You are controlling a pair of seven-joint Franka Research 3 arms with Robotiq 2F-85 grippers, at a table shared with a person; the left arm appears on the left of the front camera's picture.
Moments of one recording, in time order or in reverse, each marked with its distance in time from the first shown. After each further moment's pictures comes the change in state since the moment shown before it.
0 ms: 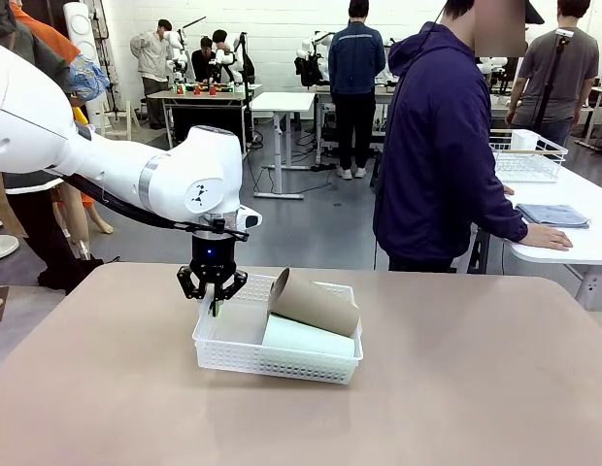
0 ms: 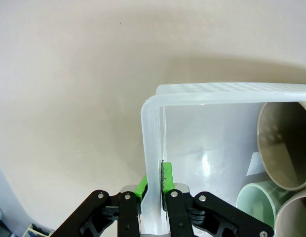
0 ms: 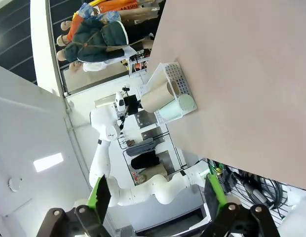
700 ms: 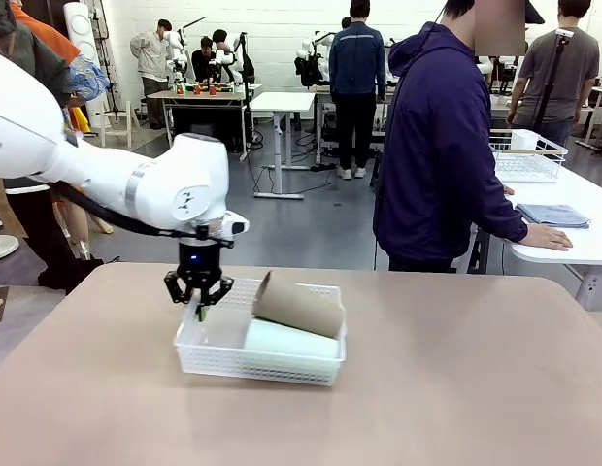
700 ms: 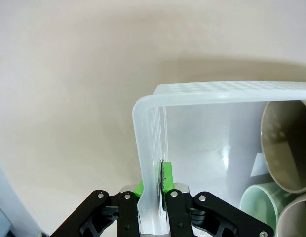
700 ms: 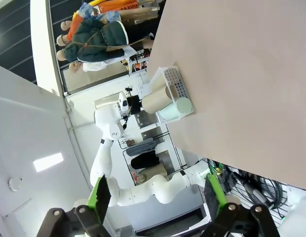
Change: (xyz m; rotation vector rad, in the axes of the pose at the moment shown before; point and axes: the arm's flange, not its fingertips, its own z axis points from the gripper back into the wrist) left arm -0.001 0.047 -0.022 -0.005 -0.017 -0.068; right arm 0.000 0.000 0.000 0.000 0.001 0.000
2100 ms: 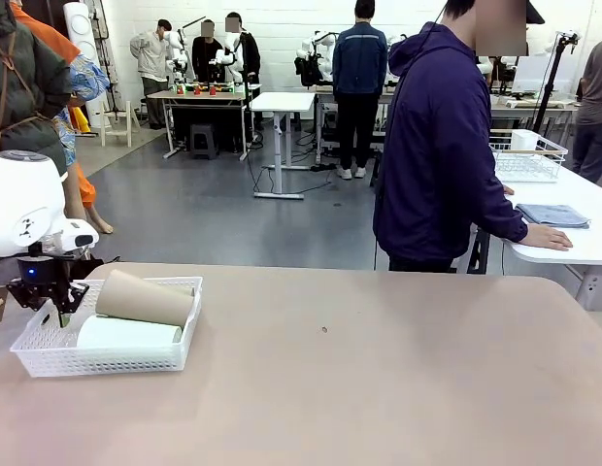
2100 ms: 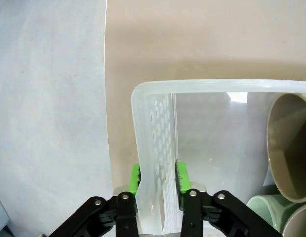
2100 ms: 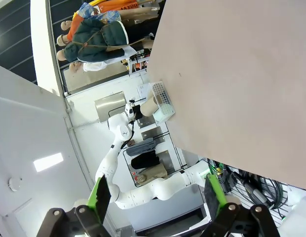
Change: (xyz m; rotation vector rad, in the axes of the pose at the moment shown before) left arm -0.027 0.258 -0.047 0.085 -0.064 0.105; right arm 0.000 0.000 0.000 0.001 0.000 -0.001
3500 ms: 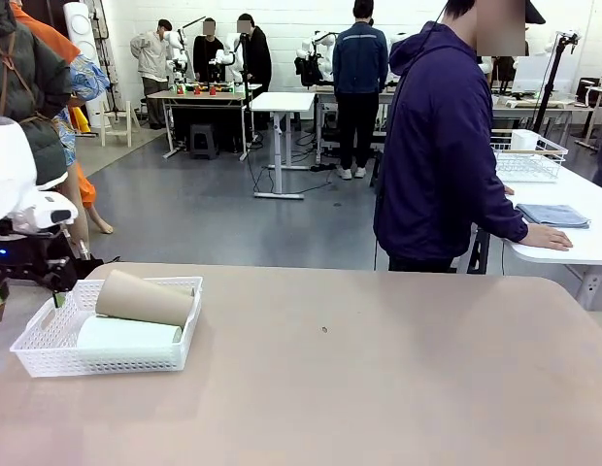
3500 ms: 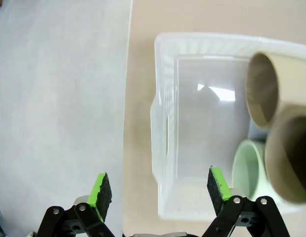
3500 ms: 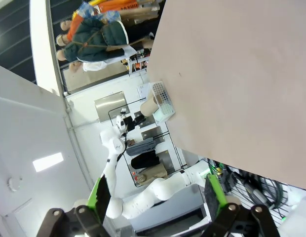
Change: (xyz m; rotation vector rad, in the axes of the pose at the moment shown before) left arm -0.059 0.005 0.084 0.007 -0.074 0.072; right arm 0.000 0.000 0.000 0.000 0.001 0.000
